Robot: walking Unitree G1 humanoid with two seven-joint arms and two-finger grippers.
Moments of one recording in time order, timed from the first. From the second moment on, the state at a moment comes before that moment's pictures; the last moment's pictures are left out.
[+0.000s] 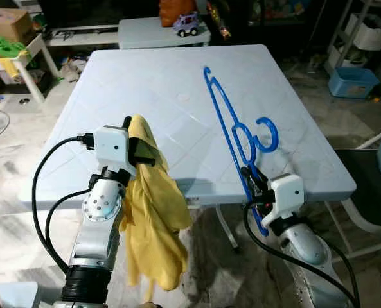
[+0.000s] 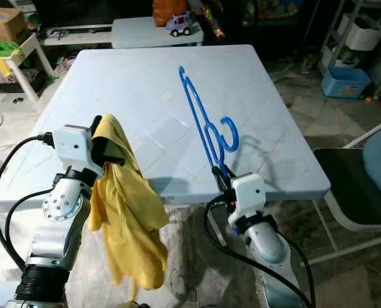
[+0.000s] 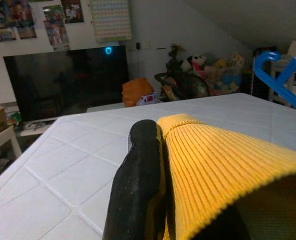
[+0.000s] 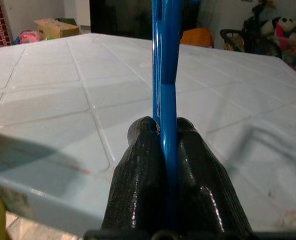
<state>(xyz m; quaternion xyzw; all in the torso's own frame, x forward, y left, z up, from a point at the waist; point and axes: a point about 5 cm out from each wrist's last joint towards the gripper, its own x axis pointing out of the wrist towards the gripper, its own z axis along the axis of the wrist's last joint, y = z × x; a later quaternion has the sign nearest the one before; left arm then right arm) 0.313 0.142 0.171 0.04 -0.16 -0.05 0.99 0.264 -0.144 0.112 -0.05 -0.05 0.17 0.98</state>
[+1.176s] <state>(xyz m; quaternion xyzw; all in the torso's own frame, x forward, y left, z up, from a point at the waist) 0.397 0.179 0.428 0.18 -0.36 0.09 0.91 0.269 -0.156 0.126 -0.06 -0.08 0.14 0.98</state>
